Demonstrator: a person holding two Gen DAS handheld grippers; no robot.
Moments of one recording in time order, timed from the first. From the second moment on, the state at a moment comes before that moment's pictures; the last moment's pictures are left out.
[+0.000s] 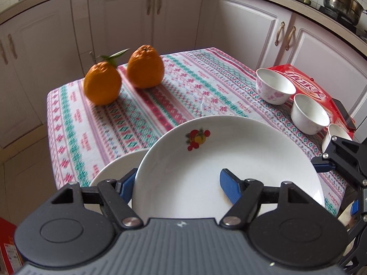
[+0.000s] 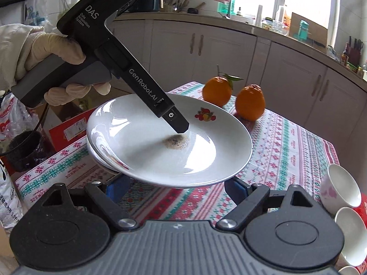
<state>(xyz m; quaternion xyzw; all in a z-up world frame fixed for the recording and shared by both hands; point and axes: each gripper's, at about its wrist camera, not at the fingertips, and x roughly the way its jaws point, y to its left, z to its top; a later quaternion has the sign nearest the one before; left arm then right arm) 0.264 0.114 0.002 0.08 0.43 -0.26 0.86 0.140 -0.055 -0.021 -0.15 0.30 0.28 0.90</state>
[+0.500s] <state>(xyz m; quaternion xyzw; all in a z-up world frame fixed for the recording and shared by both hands) 0.261 0.155 -0.025 0.05 0.45 -0.25 0.86 0.144 -0.018 -0.030 -0.18 0.32 0.29 0.88</state>
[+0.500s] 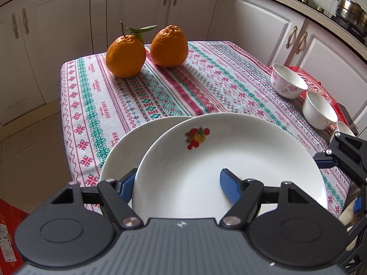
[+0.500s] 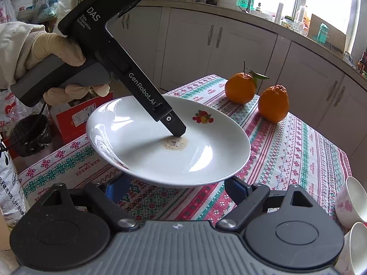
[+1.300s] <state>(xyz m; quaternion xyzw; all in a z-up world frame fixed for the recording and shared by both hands) 0.265 0.164 -0.036 0.05 0.46 -0.25 0.85 0.147 -0.012 -0.034 -0.19 0.32 0.29 0.88</state>
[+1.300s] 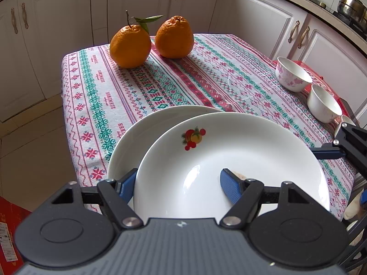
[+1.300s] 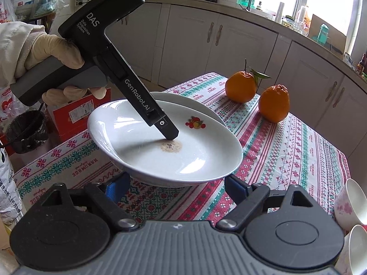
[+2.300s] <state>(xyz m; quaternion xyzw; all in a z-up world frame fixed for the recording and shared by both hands) 0.261 0.168 -0.021 0.08 0.44 -0.24 0.86 0.152 -0.010 -0.038 -0.19 0.33 0.31 0.87</state>
